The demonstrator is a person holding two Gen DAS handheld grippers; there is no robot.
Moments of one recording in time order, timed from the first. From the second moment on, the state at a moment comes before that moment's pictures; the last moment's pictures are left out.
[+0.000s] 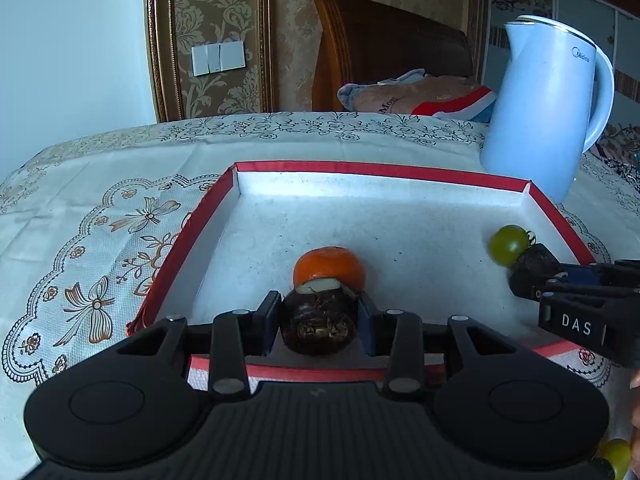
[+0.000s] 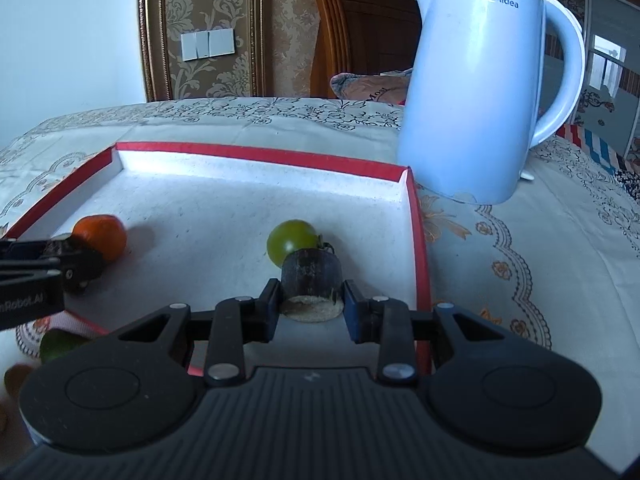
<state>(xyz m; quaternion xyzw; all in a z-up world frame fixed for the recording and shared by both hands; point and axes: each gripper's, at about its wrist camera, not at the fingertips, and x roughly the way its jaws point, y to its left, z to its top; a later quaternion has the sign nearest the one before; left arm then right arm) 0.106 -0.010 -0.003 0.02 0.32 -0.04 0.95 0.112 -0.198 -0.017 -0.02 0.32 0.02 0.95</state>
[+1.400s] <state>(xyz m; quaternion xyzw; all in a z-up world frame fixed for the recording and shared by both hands) 0.127 -0.014 -0.004 0.01 0.34 -0.04 0.94 0.127 -0.202 -0.015 -0.02 0.29 0.00 0.96</state>
